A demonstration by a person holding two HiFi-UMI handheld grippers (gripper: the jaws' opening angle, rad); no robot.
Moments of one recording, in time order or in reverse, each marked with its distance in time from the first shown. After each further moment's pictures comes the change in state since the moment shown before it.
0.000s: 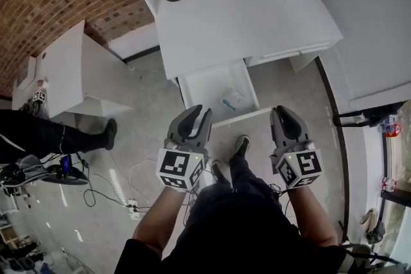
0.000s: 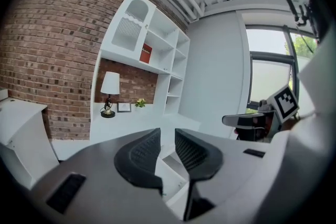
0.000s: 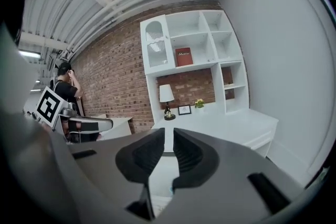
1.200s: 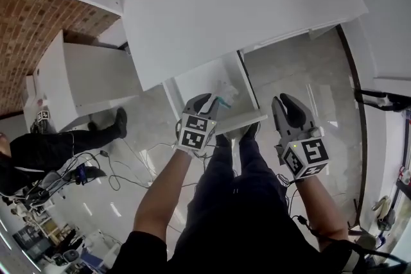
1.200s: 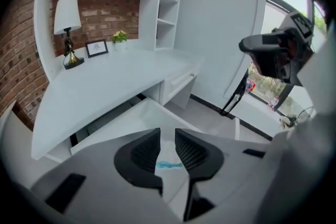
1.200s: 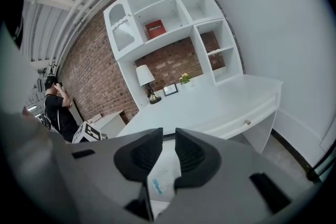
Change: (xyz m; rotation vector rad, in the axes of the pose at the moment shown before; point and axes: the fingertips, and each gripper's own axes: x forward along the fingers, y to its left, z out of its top) left arm 0.232 0.037 -0.212 0.157 0.649 -0.066; right arm 0.117 -0.157 -0.088 0.212 0.190 0.034
